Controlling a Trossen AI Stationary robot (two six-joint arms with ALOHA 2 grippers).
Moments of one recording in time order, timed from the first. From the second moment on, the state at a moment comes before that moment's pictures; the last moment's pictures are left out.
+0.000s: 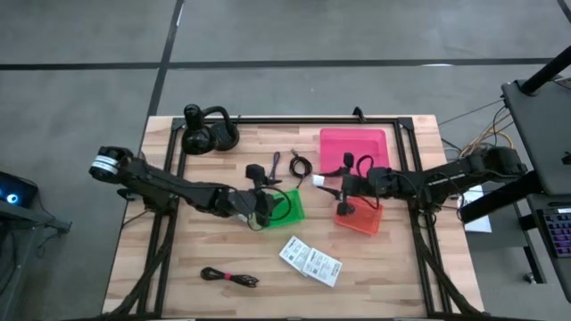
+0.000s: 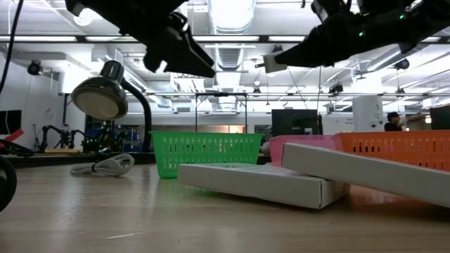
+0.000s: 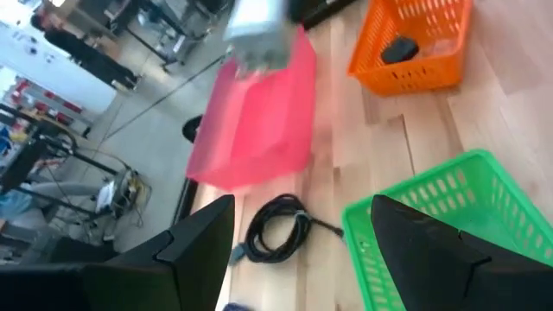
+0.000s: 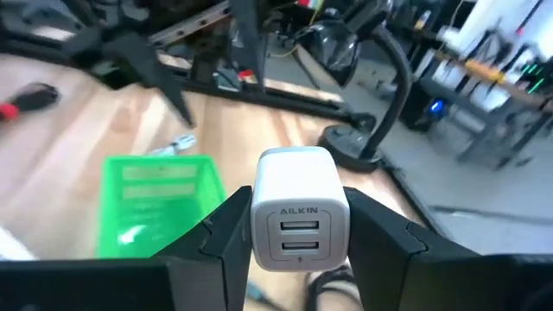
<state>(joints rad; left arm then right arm) -0.23 1.43 0.85 0.11 -0.64 0.37 0.07 1.18 0.46 0.51 0.27 -0.19</state>
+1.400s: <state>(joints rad) -0.23 1.21 0.65 0.05 -0.64 0.40 0.48 1.15 0.78 -0.81 0.37 1.01</state>
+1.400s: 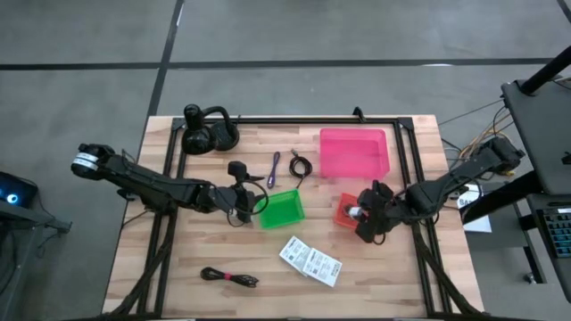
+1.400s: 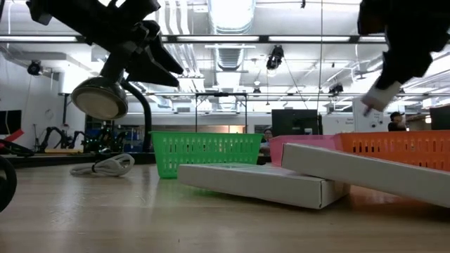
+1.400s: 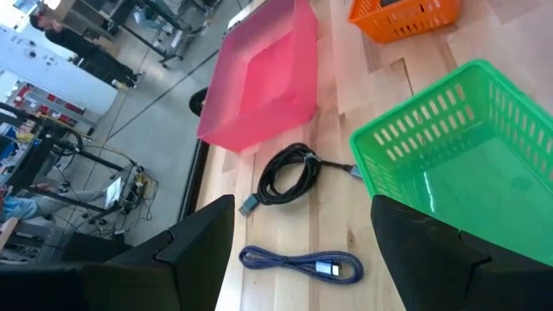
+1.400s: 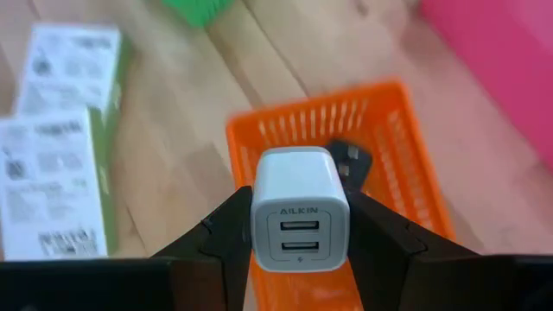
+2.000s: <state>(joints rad) -0.23 1.21 0.65 0.08 -0.64 0.40 0.48 1.21 0.78 -0.91 0.28 1.06</state>
